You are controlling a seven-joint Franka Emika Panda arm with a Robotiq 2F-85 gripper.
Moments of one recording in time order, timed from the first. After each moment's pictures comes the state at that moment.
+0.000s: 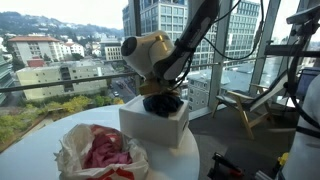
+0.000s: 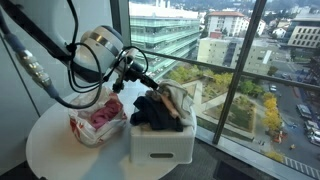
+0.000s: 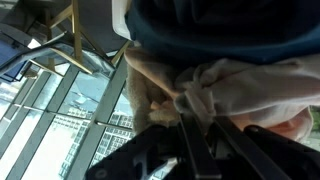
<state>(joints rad) 0.02 0.12 -0.03 -2.23 -1.30 2.24 1.75</state>
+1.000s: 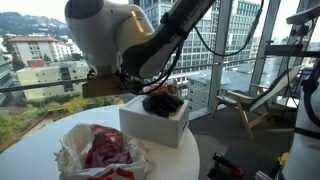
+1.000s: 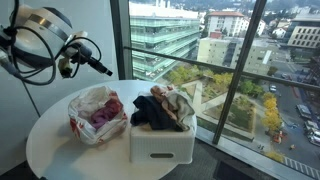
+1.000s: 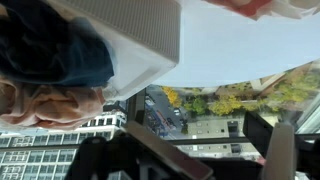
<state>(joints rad) 0.18 0.00 0.17 -2.26 -1.18 2.46 1.80</state>
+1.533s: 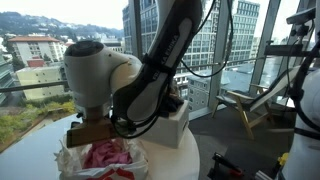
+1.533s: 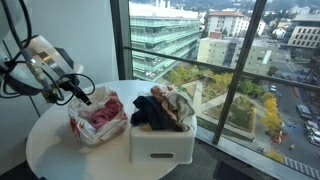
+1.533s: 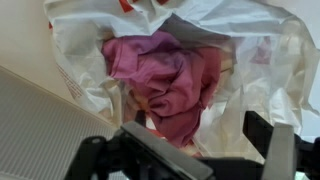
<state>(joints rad) 0.20 0.24 0.22 -2.30 -0.87 2.75 1.60</state>
